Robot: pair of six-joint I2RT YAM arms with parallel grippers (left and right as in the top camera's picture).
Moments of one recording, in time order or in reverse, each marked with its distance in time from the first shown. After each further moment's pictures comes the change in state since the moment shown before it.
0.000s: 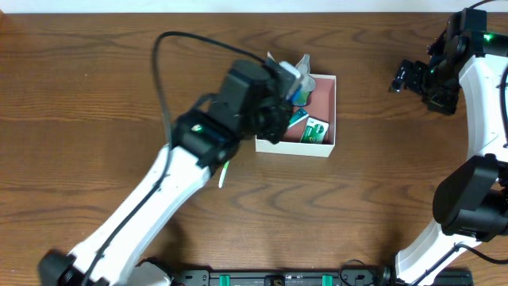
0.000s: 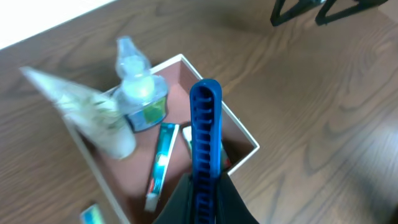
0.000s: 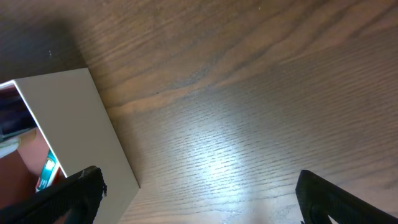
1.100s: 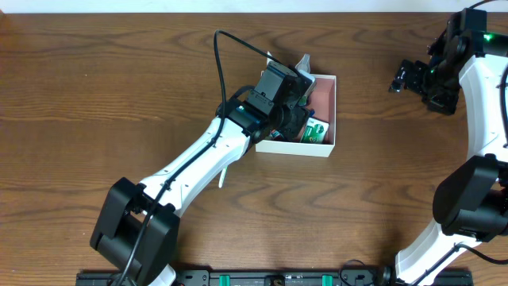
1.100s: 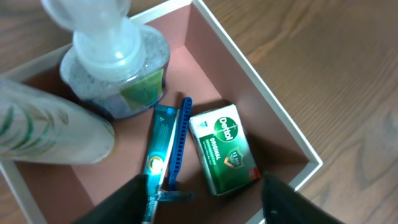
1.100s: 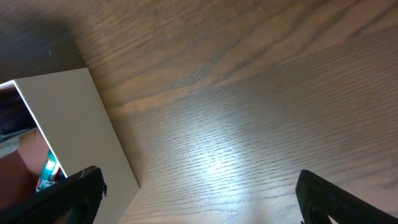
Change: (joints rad) left arm -0.008 0.274 0.000 0.121 -0.019 -0.026; right arm 0.000 0.000 0.000 0.000 0.000 0.000
